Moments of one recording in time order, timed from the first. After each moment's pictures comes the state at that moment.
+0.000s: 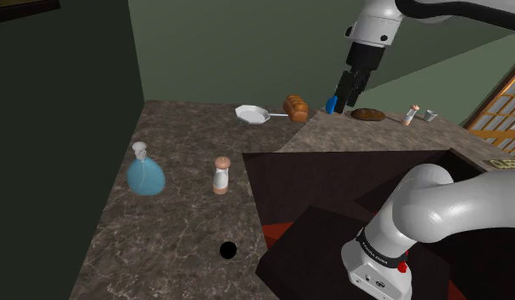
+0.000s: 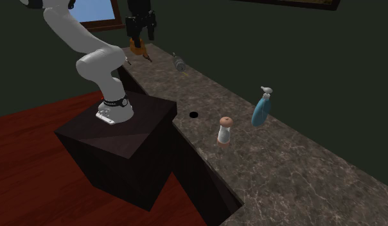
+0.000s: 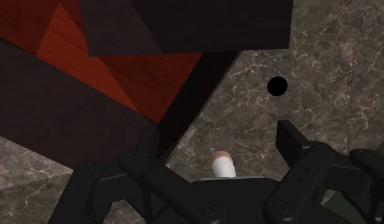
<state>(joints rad) 0.00 -0.82 -0.05 -2.31 0.01 1.43 -0.03</state>
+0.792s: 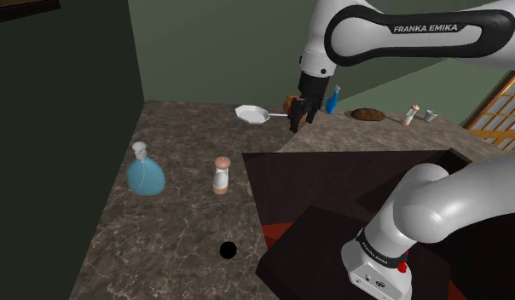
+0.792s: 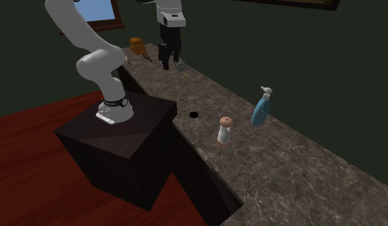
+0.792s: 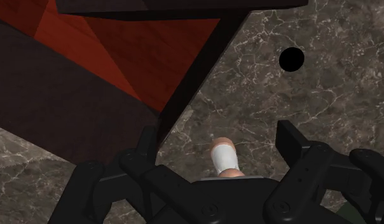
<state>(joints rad) 0.03 -0.58 0.04 -2.40 0.02 1.76 0.05</state>
